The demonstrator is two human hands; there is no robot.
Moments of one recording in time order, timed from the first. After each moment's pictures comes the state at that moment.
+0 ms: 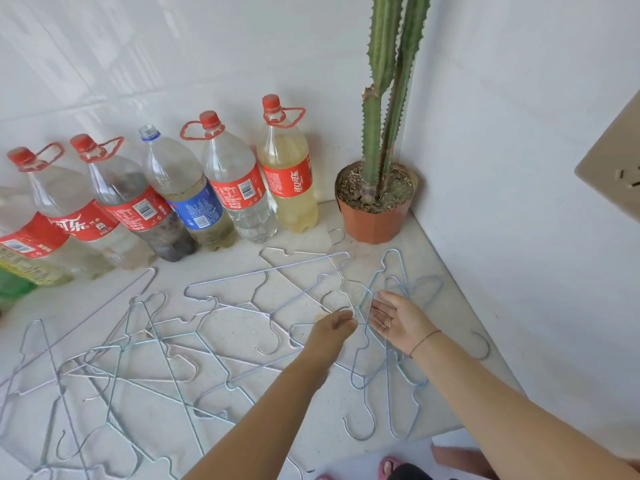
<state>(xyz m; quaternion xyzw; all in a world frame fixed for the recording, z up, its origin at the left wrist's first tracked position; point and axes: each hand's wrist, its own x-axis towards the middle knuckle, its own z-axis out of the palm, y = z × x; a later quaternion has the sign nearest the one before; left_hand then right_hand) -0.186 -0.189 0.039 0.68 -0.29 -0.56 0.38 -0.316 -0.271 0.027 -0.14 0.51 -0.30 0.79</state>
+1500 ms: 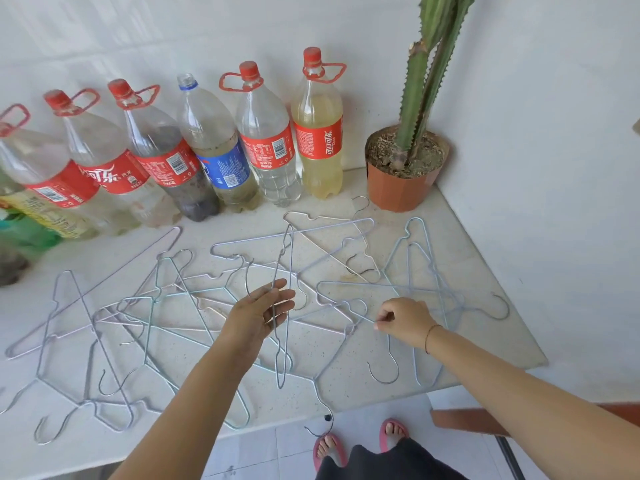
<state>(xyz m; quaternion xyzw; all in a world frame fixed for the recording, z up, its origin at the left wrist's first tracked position) -0.059 -0.092 0.071 0.62 -0.14 -0.56 0.54 -0.305 -0.208 -0.006 -0.79 0.52 0.05 0.32</state>
